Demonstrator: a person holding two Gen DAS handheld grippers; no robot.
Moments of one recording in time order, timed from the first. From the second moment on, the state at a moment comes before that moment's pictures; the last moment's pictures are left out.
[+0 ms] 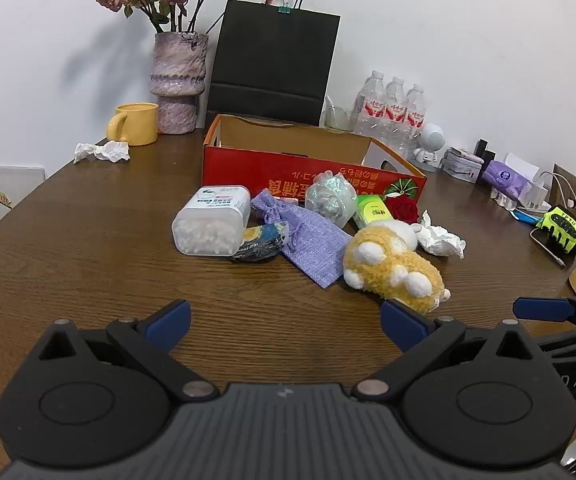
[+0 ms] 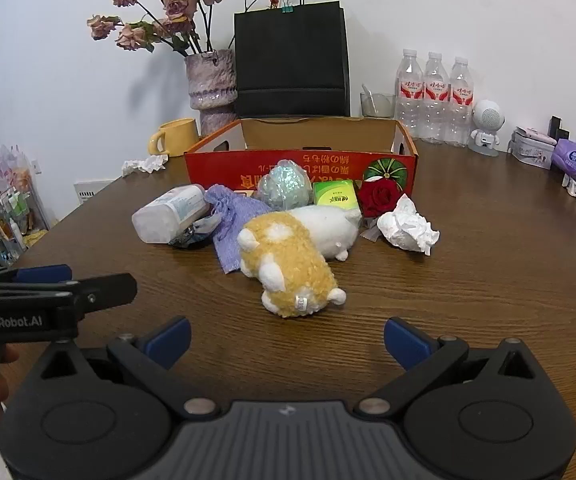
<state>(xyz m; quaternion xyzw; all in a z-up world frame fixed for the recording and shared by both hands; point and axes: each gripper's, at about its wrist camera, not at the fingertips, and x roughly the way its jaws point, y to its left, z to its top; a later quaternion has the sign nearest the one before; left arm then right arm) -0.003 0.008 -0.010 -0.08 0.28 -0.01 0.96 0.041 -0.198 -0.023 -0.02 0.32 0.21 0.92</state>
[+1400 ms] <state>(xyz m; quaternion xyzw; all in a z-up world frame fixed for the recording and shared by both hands) 0.132 0.060 -0.020 -0.06 0.32 0.05 0.95 0.153 -0.161 -0.049 -0.03 0.38 0.21 0.90</state>
